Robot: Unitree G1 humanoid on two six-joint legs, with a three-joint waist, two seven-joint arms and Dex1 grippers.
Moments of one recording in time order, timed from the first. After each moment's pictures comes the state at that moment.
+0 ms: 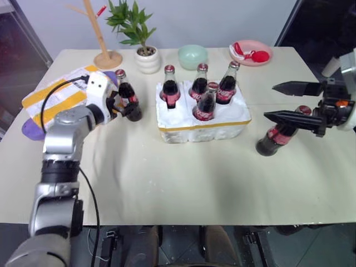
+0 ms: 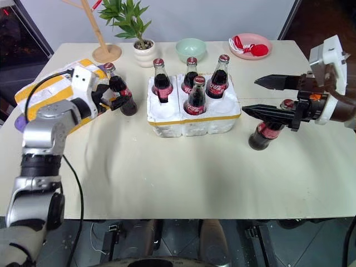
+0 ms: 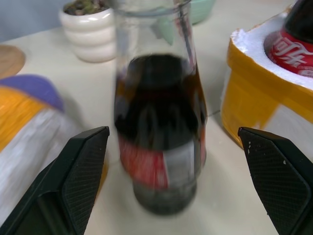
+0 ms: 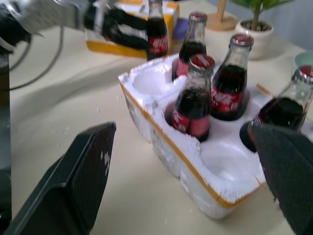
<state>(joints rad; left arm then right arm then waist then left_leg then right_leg) -0.77 0.52 0.08 0.35 -0.20 0.50 -0.61 -0.48 -1.15 -0.37 -0.22 0.86 0.80 1.10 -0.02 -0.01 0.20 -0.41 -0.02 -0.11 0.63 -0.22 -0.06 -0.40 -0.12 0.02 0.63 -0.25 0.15</state>
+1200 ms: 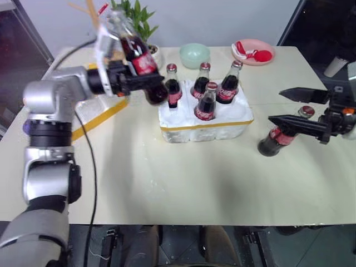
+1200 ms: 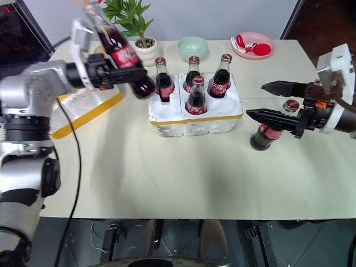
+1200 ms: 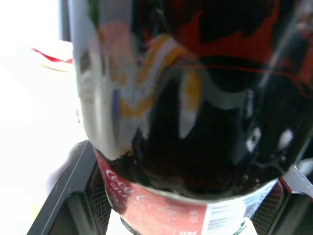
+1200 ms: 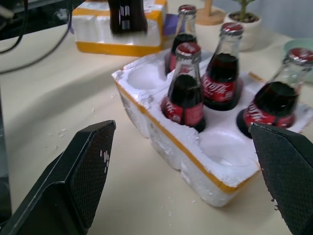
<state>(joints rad) -1.05 0.51 -0.01 0.35 -0.48 0.75 -1.15 -0.35 -1.14 -0.50 -0.30 0.92 0.87 1.00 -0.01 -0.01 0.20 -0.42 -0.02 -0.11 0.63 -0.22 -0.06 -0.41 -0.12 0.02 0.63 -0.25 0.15</state>
